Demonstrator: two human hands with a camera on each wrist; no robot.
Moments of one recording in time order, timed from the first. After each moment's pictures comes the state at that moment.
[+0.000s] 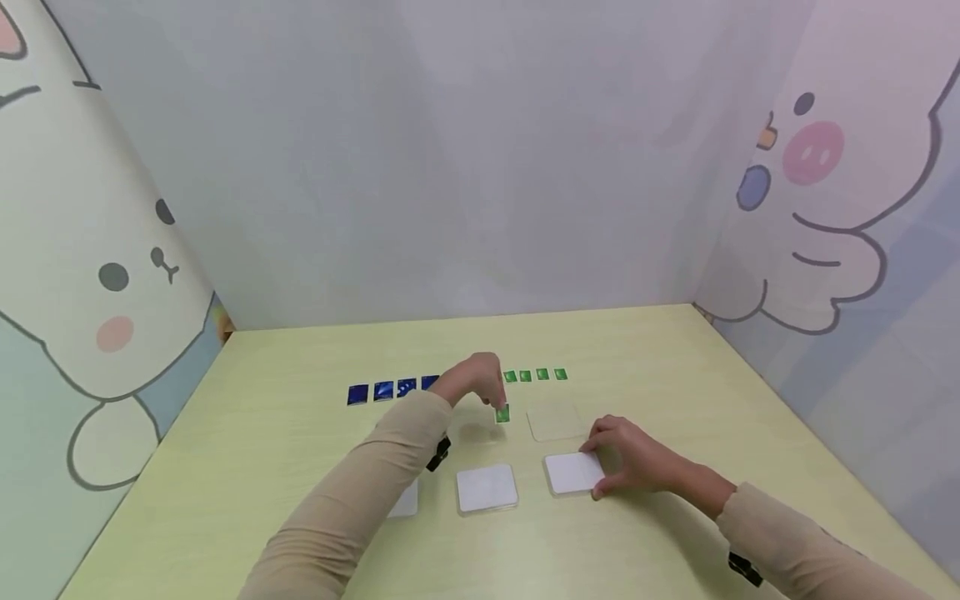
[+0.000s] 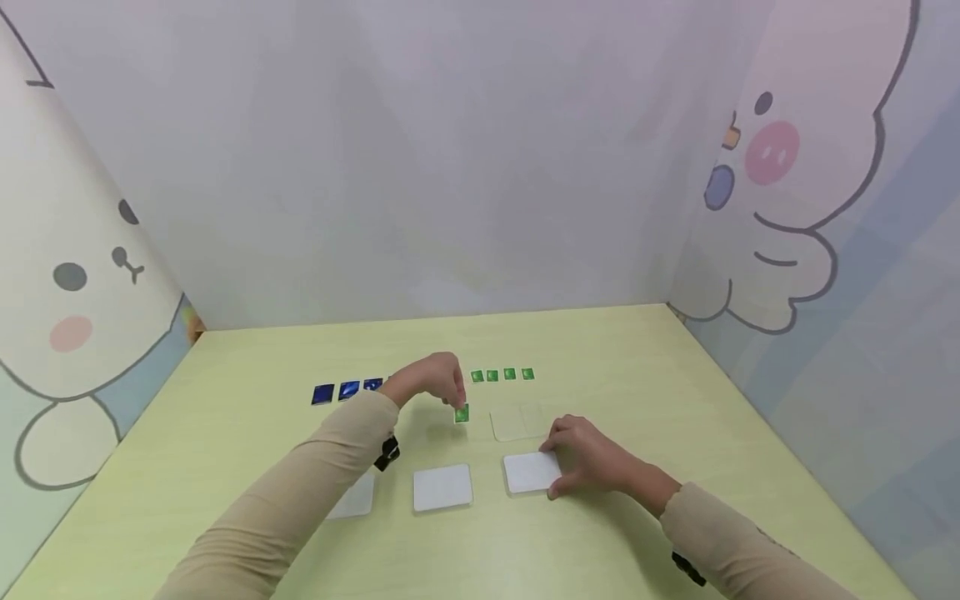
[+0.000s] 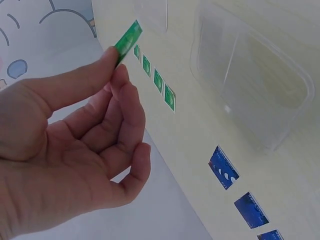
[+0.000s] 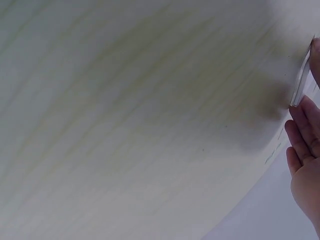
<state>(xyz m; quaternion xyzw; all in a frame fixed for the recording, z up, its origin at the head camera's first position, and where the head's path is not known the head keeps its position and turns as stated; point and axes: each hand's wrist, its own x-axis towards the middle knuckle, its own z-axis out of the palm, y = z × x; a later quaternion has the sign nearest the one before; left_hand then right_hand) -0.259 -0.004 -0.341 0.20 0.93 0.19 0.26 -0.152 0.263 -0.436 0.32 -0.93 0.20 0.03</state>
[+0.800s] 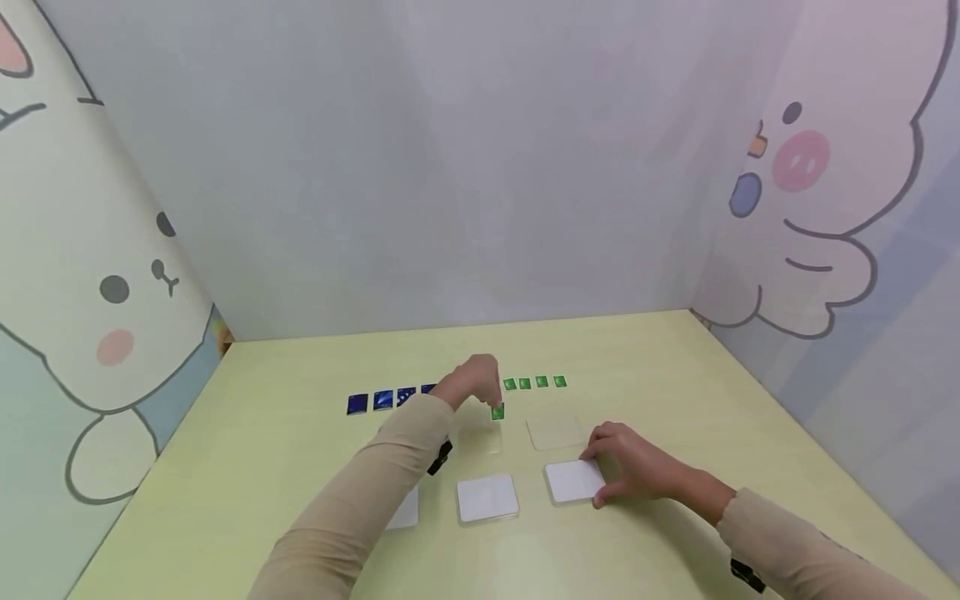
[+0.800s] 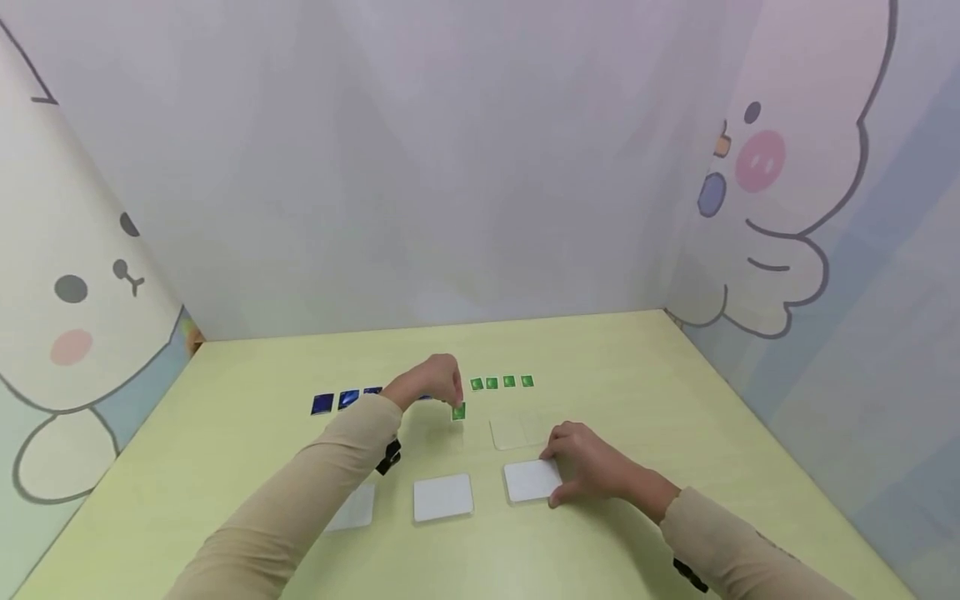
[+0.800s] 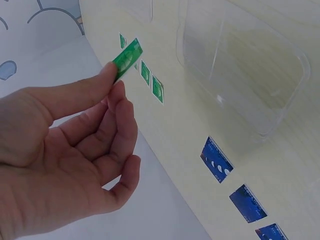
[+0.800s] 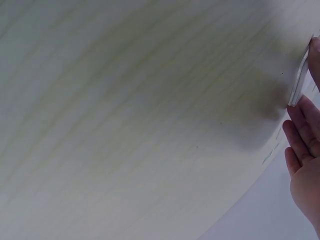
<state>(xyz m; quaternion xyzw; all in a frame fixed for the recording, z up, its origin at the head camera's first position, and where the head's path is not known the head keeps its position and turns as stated) -0.264 -0.003 -0.348 0.18 0.95 0.14 0.20 -0.146 0.259 -0.432 0.33 -0.93 0.17 0.04</state>
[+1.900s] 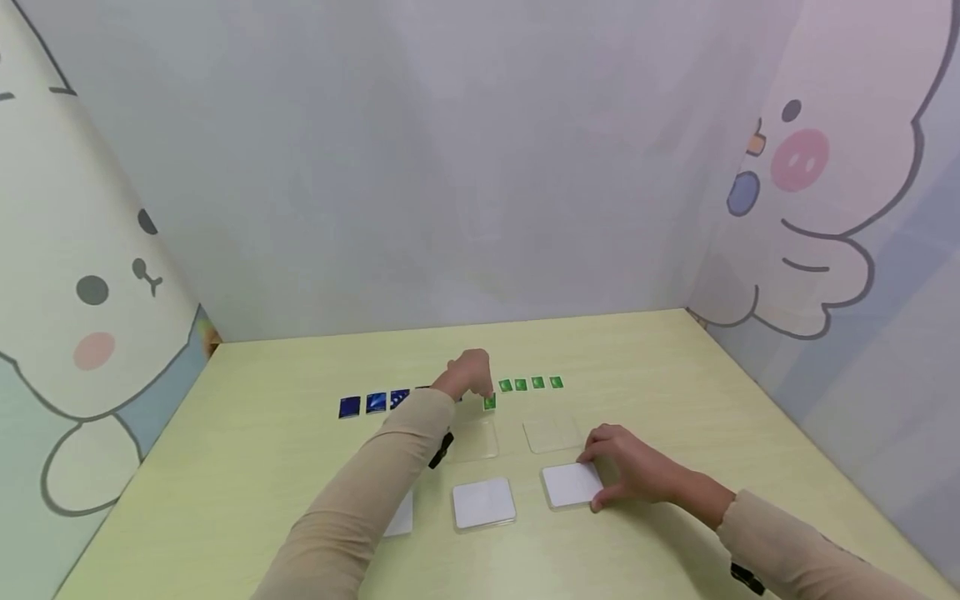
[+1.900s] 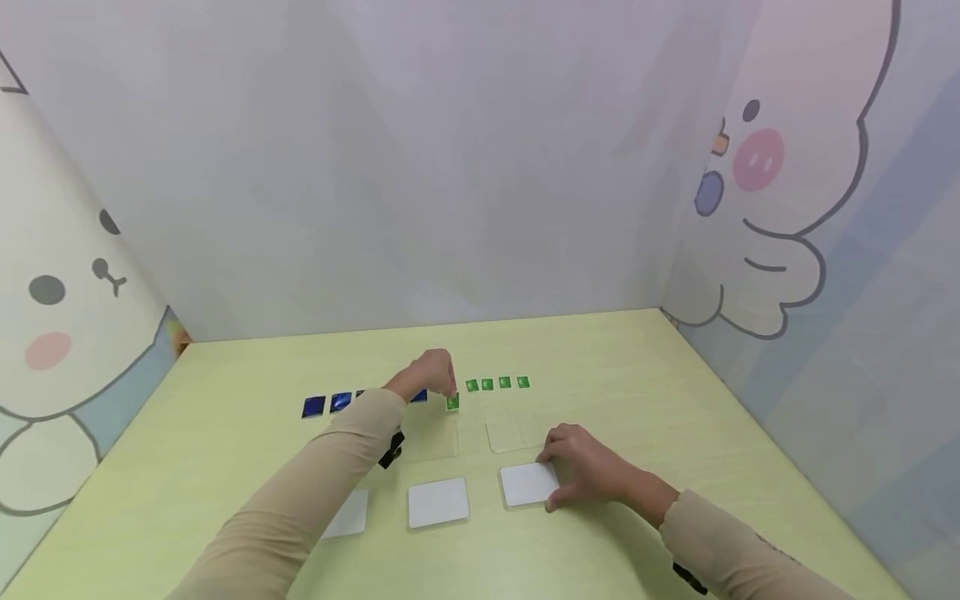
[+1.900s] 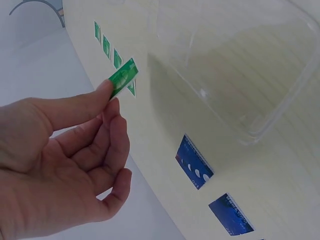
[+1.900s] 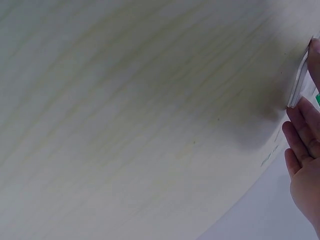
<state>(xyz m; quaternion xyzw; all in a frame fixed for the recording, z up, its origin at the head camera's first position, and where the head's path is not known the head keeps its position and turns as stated) -0.297 0.001 -0.367 0.14 0.96 0.13 0.18 -0.149 0.258 -0.429 0.32 -0.93 0.16 0.02</state>
